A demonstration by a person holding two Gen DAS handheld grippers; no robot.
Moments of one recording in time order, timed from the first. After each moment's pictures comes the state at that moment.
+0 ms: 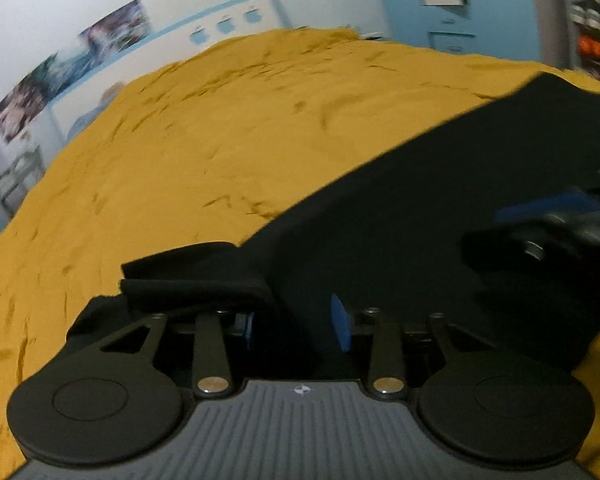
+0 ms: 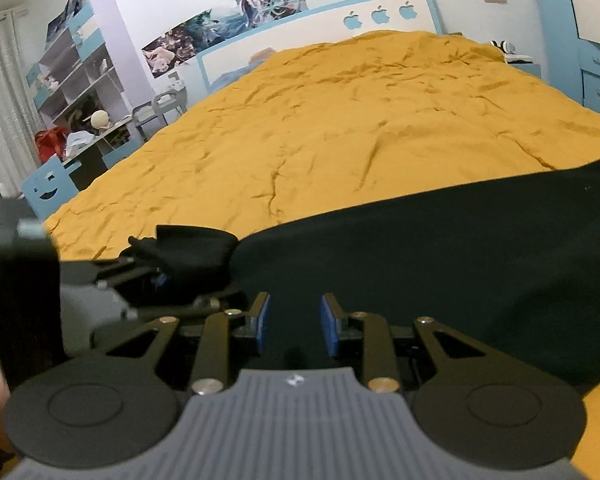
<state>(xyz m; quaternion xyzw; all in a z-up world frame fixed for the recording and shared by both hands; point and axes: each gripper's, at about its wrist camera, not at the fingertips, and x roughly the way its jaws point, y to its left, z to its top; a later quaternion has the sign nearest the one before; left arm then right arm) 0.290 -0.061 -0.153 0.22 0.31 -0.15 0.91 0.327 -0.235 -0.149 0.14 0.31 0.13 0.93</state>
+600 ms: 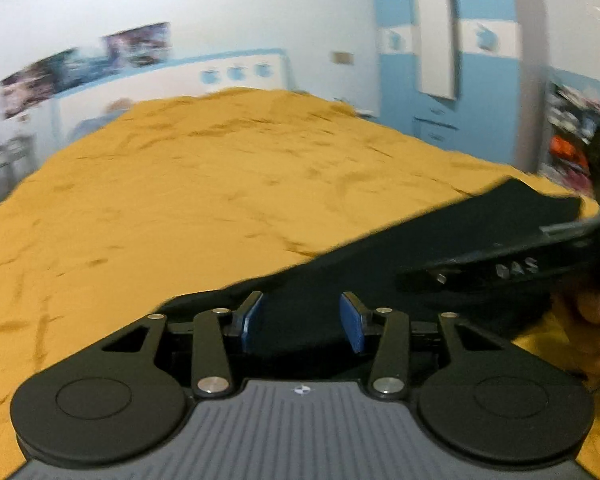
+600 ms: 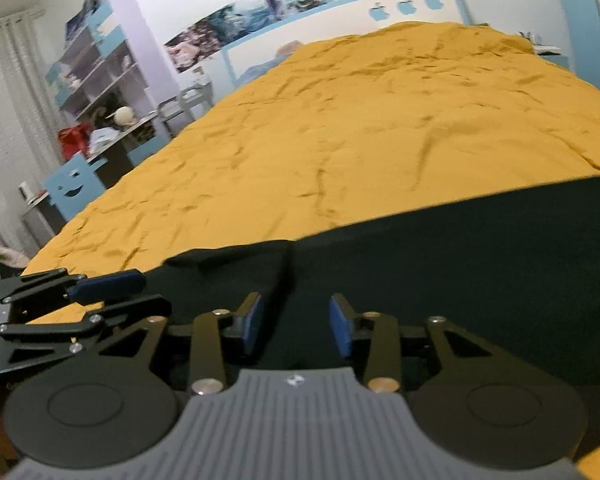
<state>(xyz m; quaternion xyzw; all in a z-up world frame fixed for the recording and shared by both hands) 0.251 0.053 -0.100 0.08 0.25 -0.19 0.95 0.348 -0.191 -0.136 0.14 0.32 0.18 0.92</state>
